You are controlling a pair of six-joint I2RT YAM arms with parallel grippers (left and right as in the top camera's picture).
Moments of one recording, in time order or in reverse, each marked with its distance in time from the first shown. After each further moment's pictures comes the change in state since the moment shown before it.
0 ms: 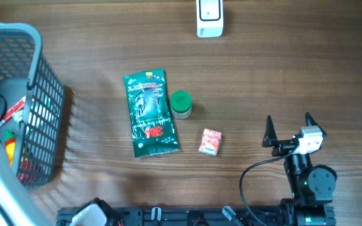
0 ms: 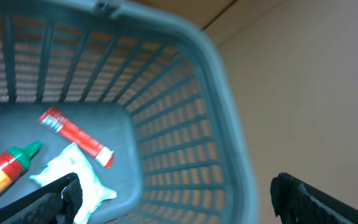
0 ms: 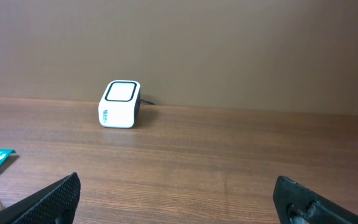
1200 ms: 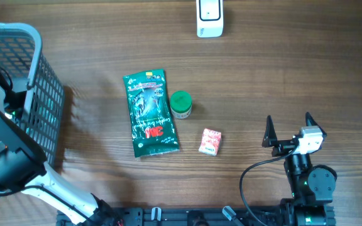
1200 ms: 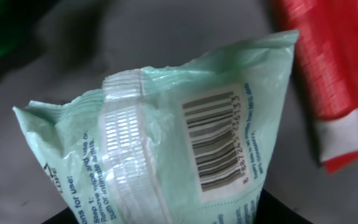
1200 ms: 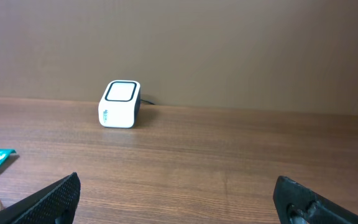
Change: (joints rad) left arm 0.032 0.773 -0.015 -0.201 0.134 -0.234; right arm 0.000 0.000 0.000 0.000 0.000 0.000
